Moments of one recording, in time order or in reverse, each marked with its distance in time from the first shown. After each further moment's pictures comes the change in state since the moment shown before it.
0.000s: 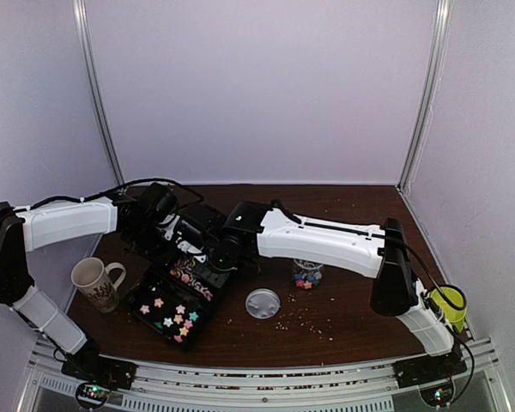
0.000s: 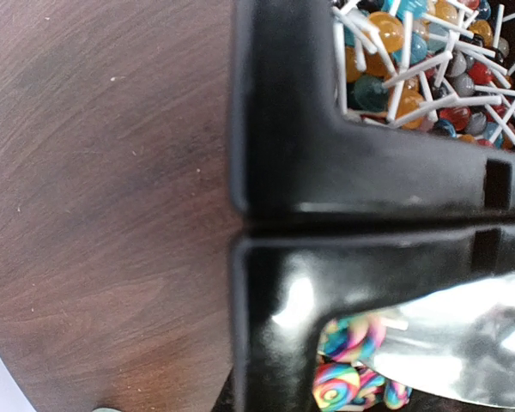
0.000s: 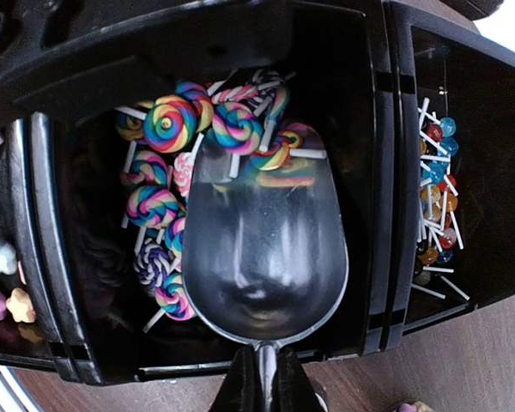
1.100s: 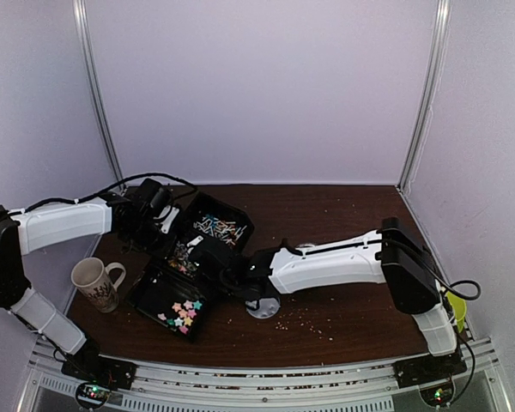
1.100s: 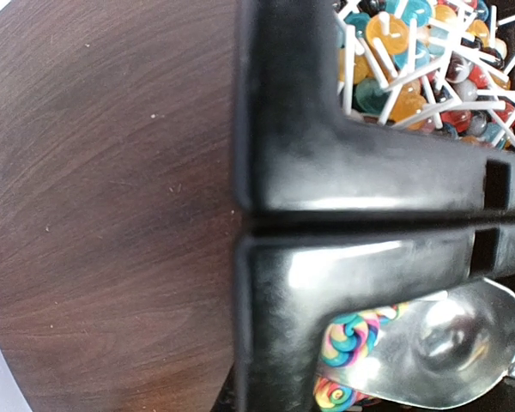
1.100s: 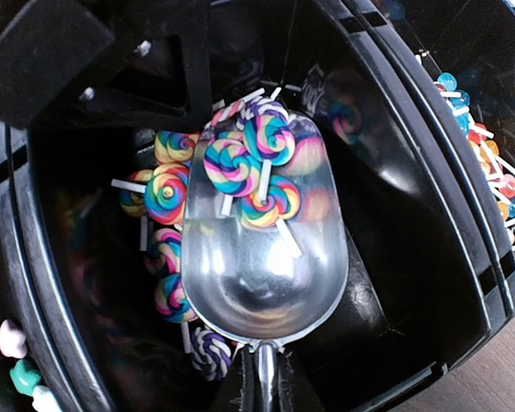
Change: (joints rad) left arm 0.029 -0.034 -0.026 0.098 -0.030 -0.016; right arm 0.031 -0.143 -0.587 0.787 0.151 0.249
